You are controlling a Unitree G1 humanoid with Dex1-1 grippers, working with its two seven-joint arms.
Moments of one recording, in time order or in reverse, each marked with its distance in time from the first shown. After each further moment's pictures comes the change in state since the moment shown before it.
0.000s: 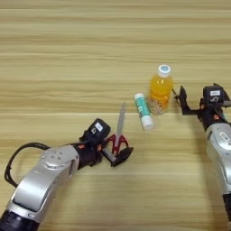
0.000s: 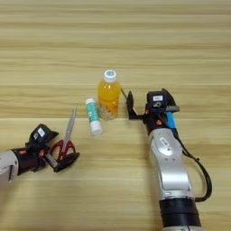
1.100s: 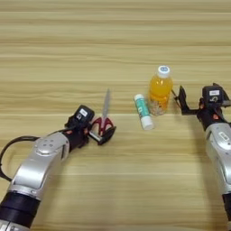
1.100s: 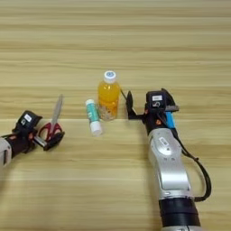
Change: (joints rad) left arm -0.128 -0.024 0.114 0.328 0.036 -0.222 0.035; right arm -0.002 0.003 0.002 0.000 -0.004 0.001 0.000
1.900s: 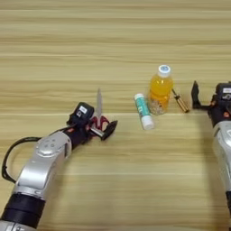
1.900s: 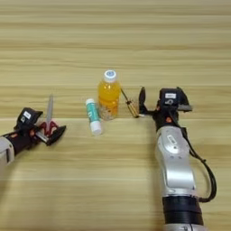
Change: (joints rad) left arm 0.010 -0.067 0.035 -0.019 -0.009 -0.092 0.004; right arm -0.020 0.002 -0.114 -0.004 0.013 -0.015 -0.112
